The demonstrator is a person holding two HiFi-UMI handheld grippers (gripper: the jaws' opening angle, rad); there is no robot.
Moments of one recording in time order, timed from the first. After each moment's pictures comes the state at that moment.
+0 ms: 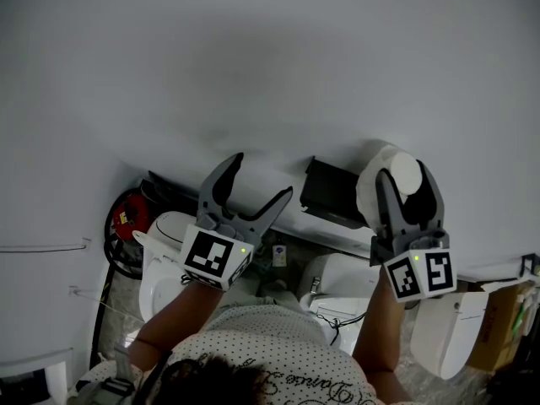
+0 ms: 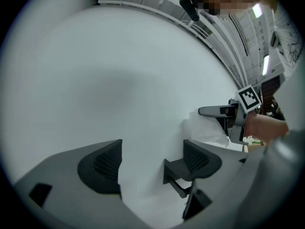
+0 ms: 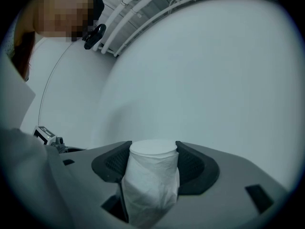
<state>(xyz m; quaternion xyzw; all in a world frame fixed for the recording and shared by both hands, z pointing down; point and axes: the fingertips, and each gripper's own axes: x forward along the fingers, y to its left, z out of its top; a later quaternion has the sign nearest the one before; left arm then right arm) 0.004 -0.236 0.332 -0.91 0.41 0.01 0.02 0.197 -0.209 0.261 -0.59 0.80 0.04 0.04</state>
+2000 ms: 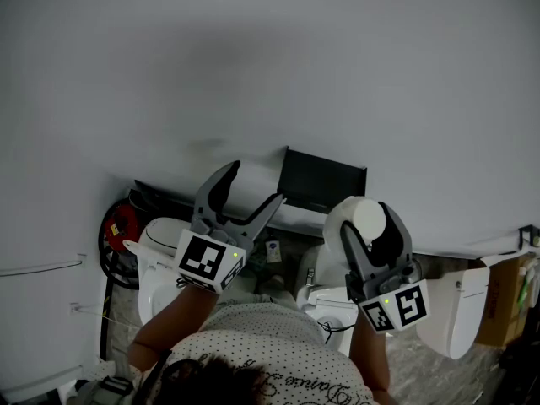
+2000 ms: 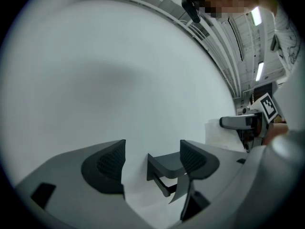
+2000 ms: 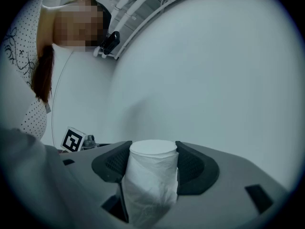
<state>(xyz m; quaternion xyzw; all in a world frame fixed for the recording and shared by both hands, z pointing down) 0.033 -0.215 0.341 -0.93 0.36 0.01 0.00 0.176 -0.121 0.309 -0.56 0.83 -0.01 0.04</state>
